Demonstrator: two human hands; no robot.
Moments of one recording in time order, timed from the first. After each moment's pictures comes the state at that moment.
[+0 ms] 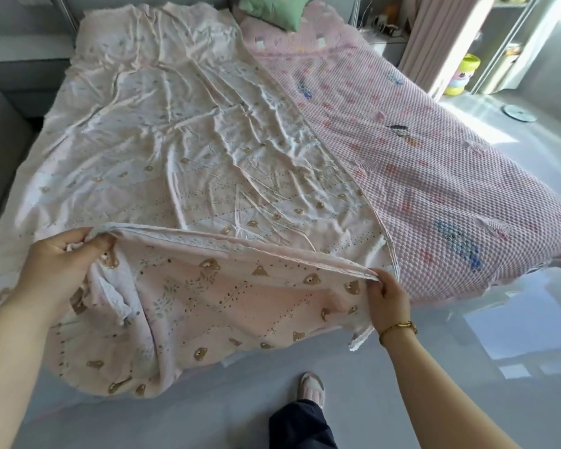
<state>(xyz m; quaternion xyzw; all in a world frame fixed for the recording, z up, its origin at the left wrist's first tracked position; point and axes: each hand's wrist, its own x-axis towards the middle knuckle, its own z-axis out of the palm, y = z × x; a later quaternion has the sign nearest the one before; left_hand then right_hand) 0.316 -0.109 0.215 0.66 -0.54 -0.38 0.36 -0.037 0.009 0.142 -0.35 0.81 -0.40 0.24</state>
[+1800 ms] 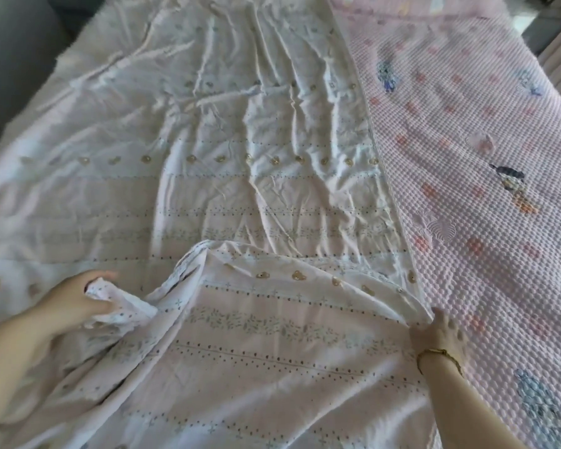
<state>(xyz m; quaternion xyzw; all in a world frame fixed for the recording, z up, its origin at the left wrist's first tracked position) 0.263 -0.298 0.073 0.76 -0.46 -0.43 0.14 -0.223 -0.268 0.063 -0.32 0.91 0.00 0.27</state>
